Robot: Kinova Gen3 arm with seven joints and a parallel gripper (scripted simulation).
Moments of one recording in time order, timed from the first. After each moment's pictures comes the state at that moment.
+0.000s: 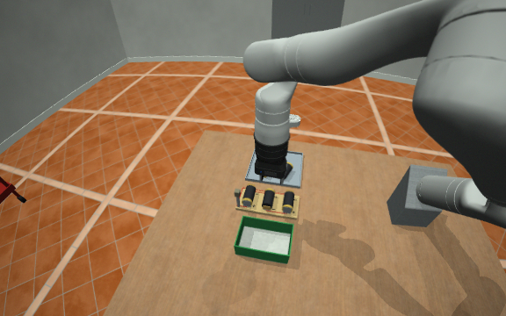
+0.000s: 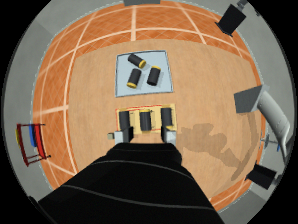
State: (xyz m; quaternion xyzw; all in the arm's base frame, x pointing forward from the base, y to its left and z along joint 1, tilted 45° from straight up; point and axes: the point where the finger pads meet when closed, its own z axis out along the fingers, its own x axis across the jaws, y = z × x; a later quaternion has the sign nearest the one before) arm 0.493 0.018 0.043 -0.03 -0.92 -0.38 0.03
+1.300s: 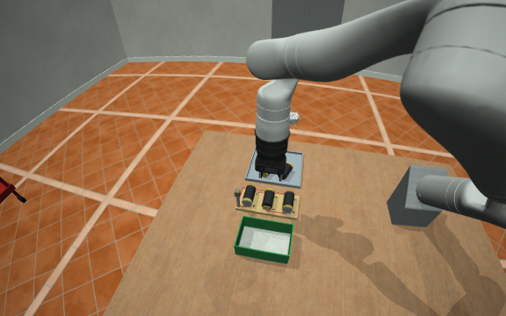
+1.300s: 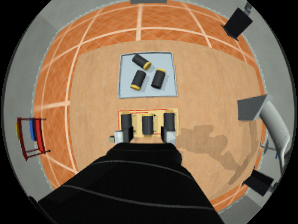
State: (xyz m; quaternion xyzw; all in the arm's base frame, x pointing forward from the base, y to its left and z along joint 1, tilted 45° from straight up) arm 0.497 0.011 0.030 -0.01 -0.92 -0.39 0.01
